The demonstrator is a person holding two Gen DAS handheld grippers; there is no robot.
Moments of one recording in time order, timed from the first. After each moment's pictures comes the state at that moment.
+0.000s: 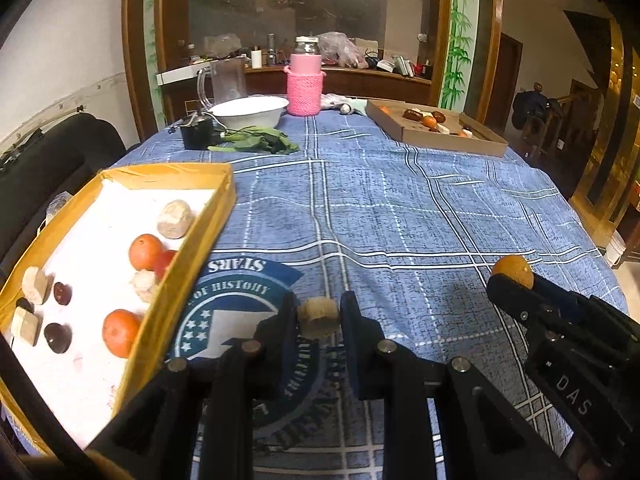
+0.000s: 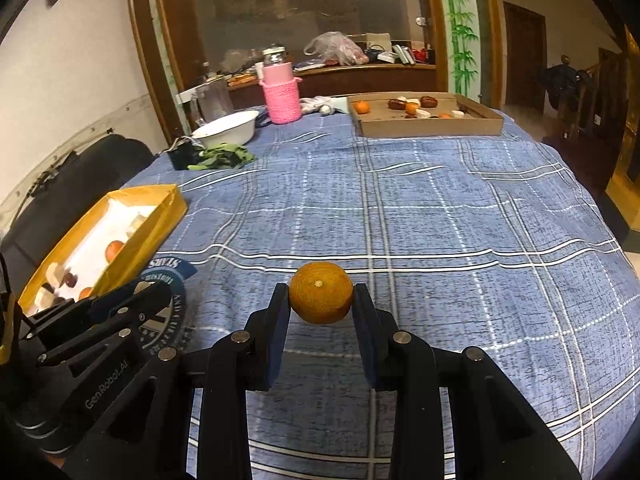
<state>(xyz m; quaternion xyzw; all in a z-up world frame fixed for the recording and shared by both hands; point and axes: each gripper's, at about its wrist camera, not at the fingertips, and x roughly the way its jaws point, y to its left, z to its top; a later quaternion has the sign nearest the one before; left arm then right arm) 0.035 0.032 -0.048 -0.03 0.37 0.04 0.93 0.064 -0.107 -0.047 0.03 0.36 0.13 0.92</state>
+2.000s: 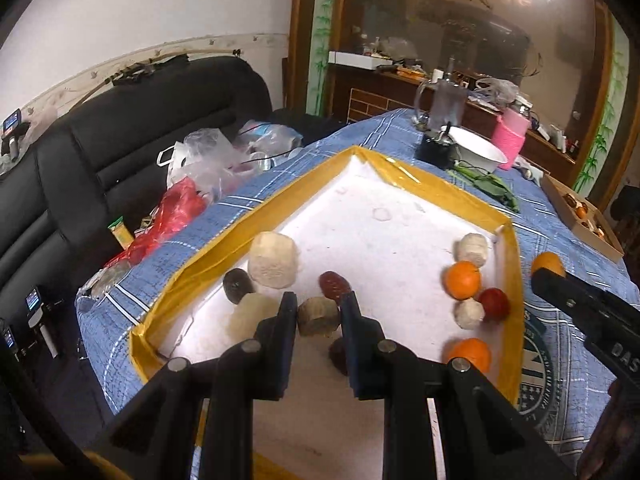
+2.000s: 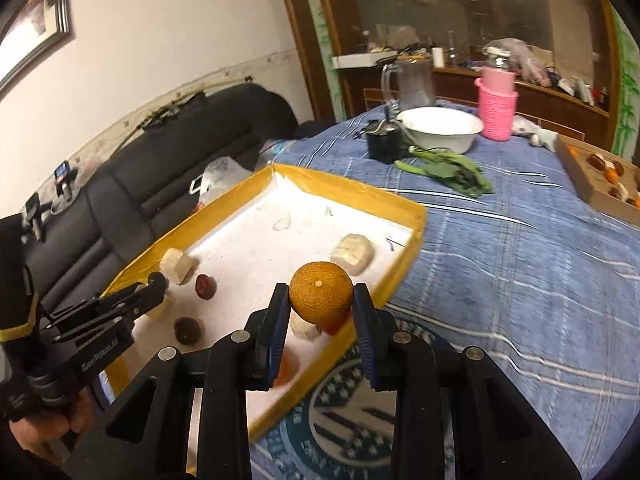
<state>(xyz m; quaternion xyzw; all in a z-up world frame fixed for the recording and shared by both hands) -0.021 0.247 -0.041 -0.14 0.36 0.25 0.89 0.094 0.094 -0.020 -0.04 0.37 0.37 0.85</state>
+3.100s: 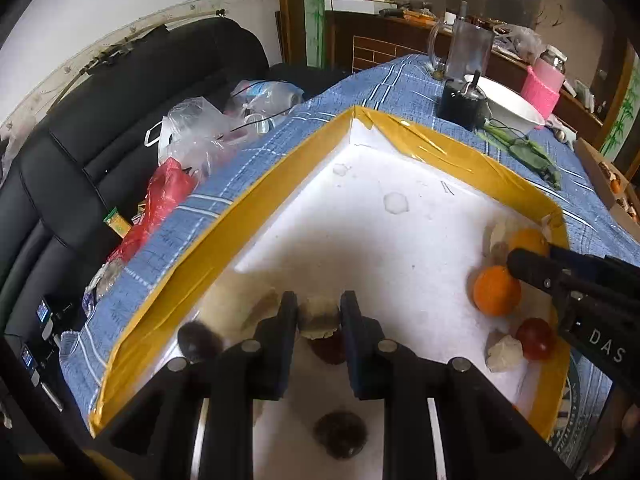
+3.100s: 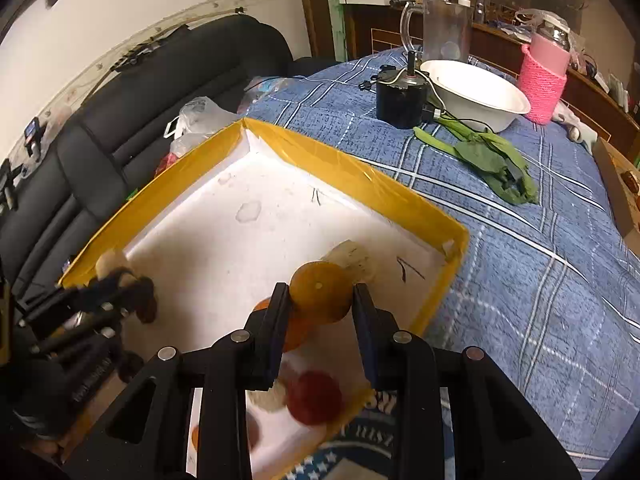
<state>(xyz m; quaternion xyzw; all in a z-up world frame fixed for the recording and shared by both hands) 0.058 0.267 -0.060 -0.12 0.45 0.25 0.85 0.170 0.158 -0.045 -0.12 0.46 0.35 0.81</state>
